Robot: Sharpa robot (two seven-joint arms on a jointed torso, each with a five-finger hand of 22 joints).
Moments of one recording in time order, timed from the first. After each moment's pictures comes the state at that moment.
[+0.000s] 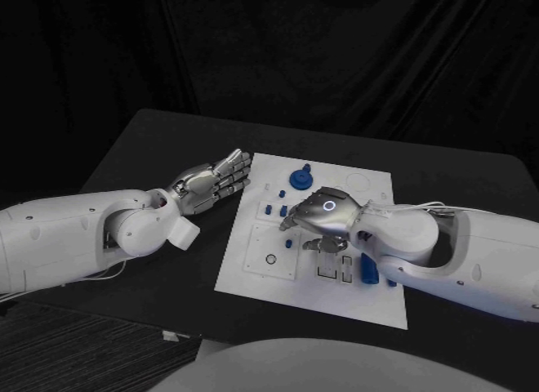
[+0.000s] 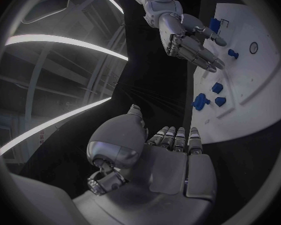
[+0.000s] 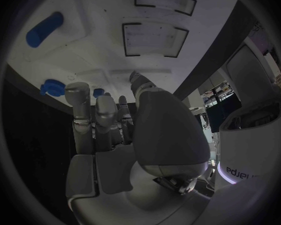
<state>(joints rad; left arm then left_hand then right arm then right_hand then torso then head) 1.17 -1.04 -0.21 1.59 -0.05 0.06 0.37 0.97 0.29 -0.25 0.20 0.13 0.02 0.04 0.01 0.01 0.01 -0.01 0.01 0.01 0.00 0.00 0.01 0.01 0.15 -0.01 0.05 0.01 0.01 1.21 -0.68 -0.21 1.69 -2.07 -0.14 -0.14 1.44 -0.19 0.20 0.24 0.13 0.76 -0.01 0.07 0.17 0.73 0.07 0.25 0.24 1.39 -0.02 1.14 1.05 0.10 1.33 0.08 0.79 1.29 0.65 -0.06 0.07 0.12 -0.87</state>
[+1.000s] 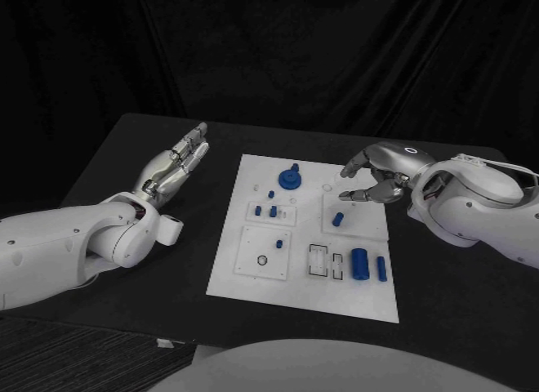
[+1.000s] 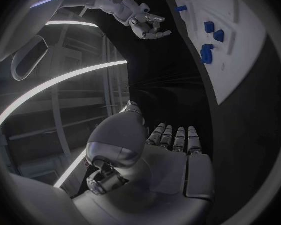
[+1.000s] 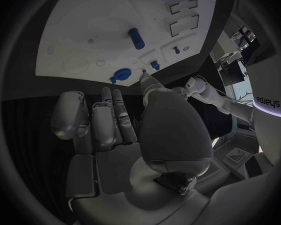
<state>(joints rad) 1.14 -1.04 -0.22 1.55 -0.27 -0.35 0.66 1.07 0.25 -0.30 0.27 0.06 0.08 -0.09 0.01 0.01 0.01 -0.12 0.06 0.01 0.00 -0.03 0.01 0.01 0.15 0.01 -0.02 0.01 0.01 1.31 -0.91 -0.21 1.65 -1.50 -0.33 -0.18 1.31 -0.21 0.14 0.30 0.20 0.91 0.12 0.11 0.16 0.87 0.10 0.33 0.12 1.47 0.01 1.31 1.22 0.10 1.47 0.11 1.09 1.29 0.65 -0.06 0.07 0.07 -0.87</state>
